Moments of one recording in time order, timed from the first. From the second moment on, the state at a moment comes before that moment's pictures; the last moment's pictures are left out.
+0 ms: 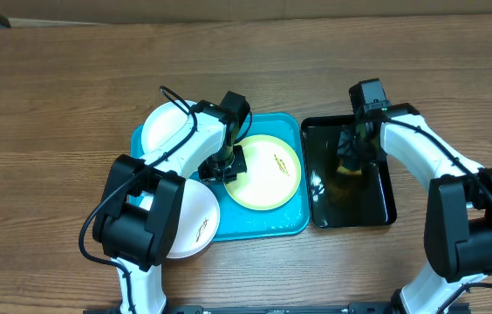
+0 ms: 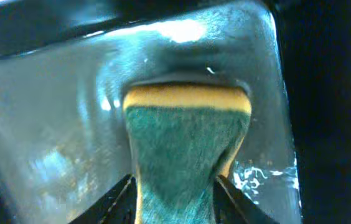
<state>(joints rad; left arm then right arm) -0.42 2.02 1.37 -1.02 0.04 -0.64 0.18 1.86 1.21 -0.73 0.03 0.37</state>
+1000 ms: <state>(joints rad) -0.42 2.02 1.37 -1.02 0.04 -0.64 0.18 1.86 1.18 -0.58 0.12 0.36</state>
